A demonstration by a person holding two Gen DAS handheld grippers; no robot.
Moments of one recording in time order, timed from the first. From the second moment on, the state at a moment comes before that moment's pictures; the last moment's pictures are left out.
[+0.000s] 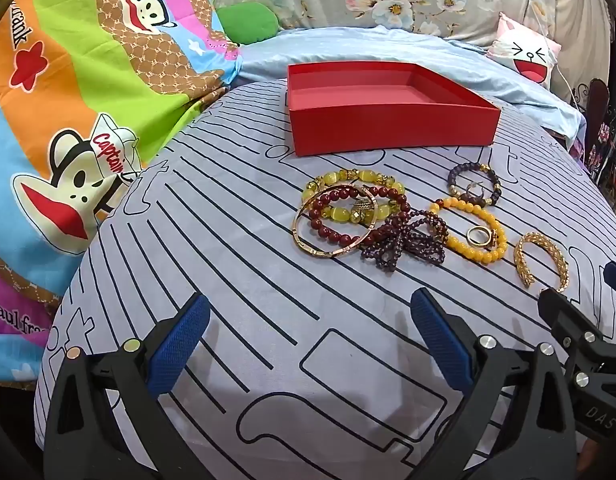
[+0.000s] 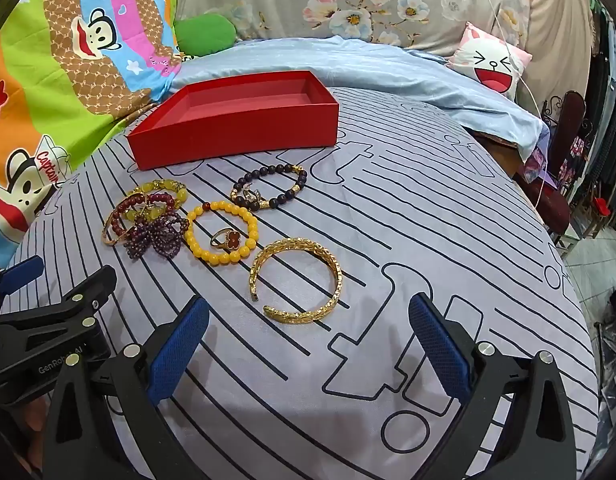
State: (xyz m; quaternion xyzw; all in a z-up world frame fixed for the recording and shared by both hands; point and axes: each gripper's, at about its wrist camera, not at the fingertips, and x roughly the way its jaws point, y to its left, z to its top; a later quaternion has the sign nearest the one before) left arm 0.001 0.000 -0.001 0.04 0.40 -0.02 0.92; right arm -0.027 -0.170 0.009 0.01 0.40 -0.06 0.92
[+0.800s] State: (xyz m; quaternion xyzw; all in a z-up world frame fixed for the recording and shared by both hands) left arm -0.001 -0.001 0.000 0.04 0.40 -0.02 0.92; right arm -0.026 -0.170 0.009 0.01 0.40 -0.06 0.92
